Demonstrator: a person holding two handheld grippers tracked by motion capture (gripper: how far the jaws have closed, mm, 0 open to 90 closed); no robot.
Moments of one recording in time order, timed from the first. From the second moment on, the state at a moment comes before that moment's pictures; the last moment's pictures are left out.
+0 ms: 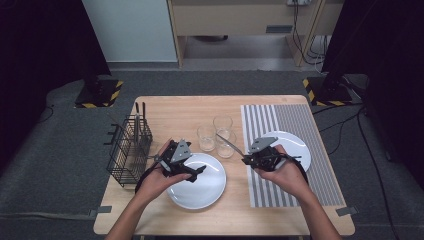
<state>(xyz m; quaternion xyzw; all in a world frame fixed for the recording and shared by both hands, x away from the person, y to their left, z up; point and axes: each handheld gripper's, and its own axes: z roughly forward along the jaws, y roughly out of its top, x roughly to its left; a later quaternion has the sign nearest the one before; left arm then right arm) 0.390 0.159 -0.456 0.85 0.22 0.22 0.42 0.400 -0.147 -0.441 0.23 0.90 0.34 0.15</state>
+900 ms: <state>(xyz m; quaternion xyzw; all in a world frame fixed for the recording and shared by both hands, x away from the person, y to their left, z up) 0.388 0.159 -0.466 0.86 0.23 0.23 0.40 0.414 -0.182 -0.430 0.30 0.87 0.34 0.18</state>
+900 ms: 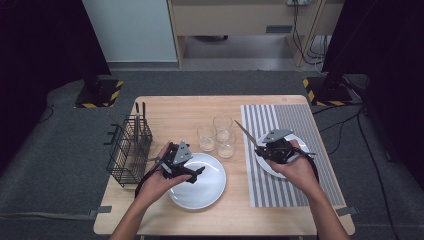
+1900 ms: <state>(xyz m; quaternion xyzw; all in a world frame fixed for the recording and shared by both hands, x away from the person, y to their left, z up) 0.384 0.157 -0.480 0.86 0.24 0.20 0.39 0.425 -0.243 -0.426 0.37 0.85 0.33 0.19</state>
